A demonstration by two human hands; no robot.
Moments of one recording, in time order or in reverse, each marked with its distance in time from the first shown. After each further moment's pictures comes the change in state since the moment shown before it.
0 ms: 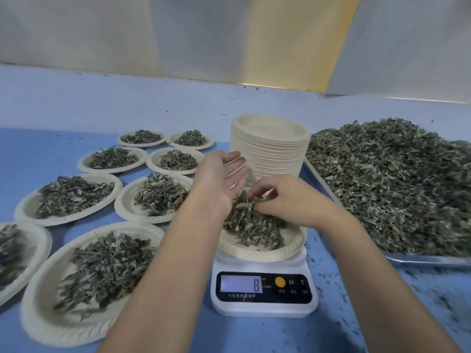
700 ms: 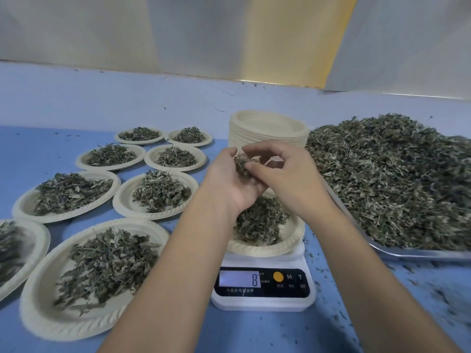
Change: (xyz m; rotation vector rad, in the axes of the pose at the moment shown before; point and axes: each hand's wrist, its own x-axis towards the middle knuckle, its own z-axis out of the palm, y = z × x) left_hand -0.006 -0.006 0.018 -0.341 -0.195 -0.231; right_hand -0.003 -0.023 0.003 0.466 0.461 -0.143
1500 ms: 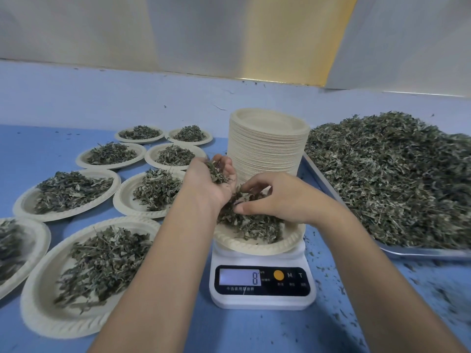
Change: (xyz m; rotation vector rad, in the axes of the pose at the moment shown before) left_hand 0.010 0.019 -0.028 -0.240 0.235 0.117; right_hand -0.001 0.017 -0.008 -0.412 -0.504 0.259
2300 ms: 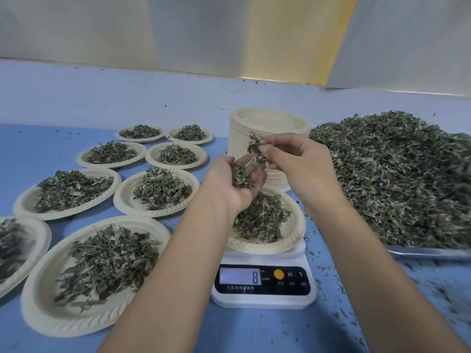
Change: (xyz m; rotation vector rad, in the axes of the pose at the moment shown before) left_hand -0.005 -0.025 0.010 0.209 -0.122 -0.065; right_hand -0.003 -0.016 -0.008 0.779 0.539 -0.176
